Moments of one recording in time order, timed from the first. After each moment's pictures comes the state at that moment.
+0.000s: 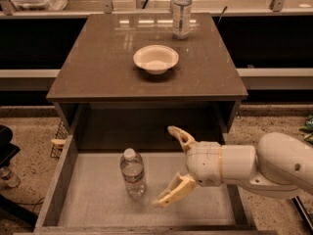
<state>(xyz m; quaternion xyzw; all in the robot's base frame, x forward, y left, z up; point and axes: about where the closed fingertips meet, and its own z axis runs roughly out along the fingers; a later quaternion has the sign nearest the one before) 0.400 -0.009 0.773 -0.53 0.62 0.34 0.47</state>
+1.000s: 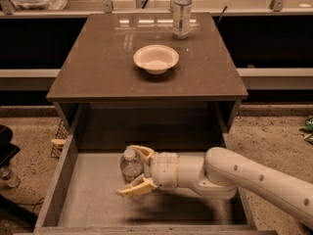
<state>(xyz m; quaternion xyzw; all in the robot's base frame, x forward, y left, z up) 0.425 0.085 0.694 -0.51 0.57 0.42 0.50</state>
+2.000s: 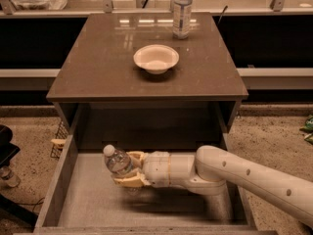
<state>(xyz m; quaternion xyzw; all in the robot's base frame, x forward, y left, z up) 0.438 0.106 0.680 -0.51 0.55 0.43 0.50</state>
